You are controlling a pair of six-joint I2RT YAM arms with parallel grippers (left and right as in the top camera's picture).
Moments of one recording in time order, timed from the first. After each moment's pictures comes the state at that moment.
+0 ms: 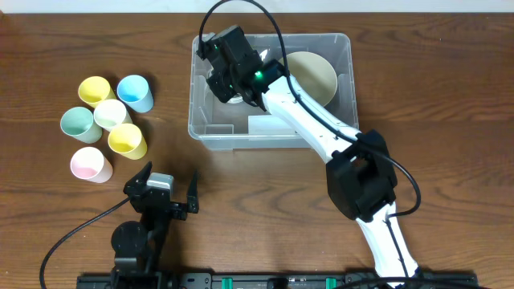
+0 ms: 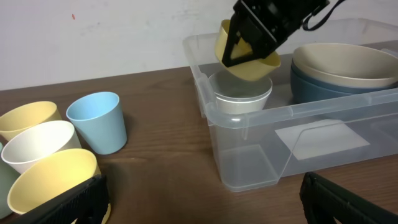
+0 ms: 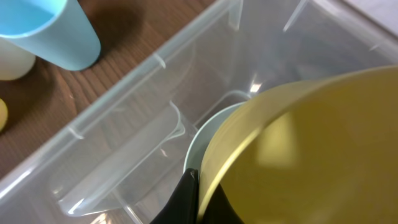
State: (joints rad) left arm -0.03 0.01 0.07 -0.24 0.15 0.06; right arm 0.67 2.32 2.05 -0.56 -0.10 -0.04
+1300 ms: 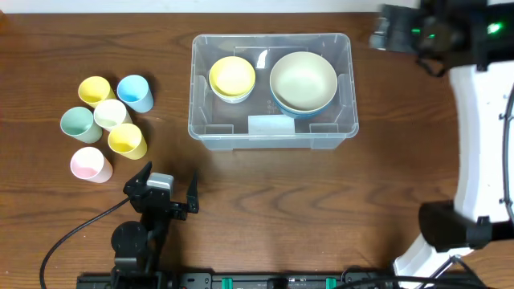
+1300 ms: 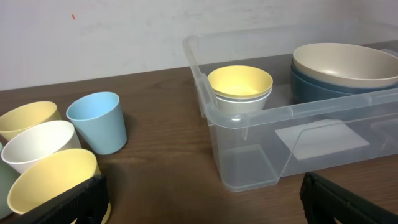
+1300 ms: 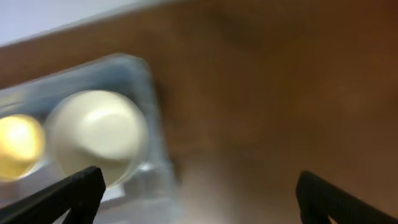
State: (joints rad) left arm -0.03 0.01 0.07 -0.24 0.15 0.06; right arm 0.05 1.88 2.34 -1.49 0.14 0.39
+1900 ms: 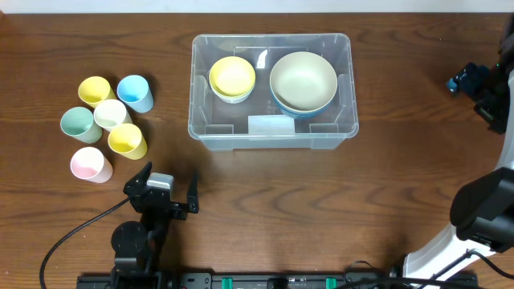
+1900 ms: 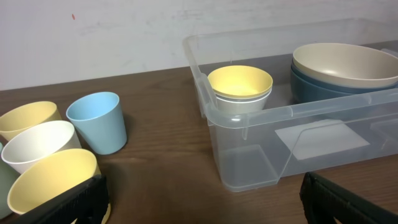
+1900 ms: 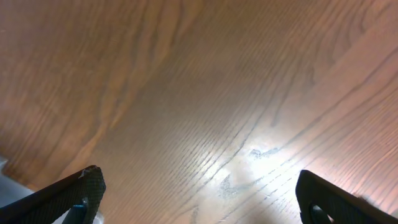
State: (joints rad) left arm -0.03 0.01 0.07 -0.24 0.15 0.06; right arm -0.36 1.92 1.92 -1.42 0.13 0.57
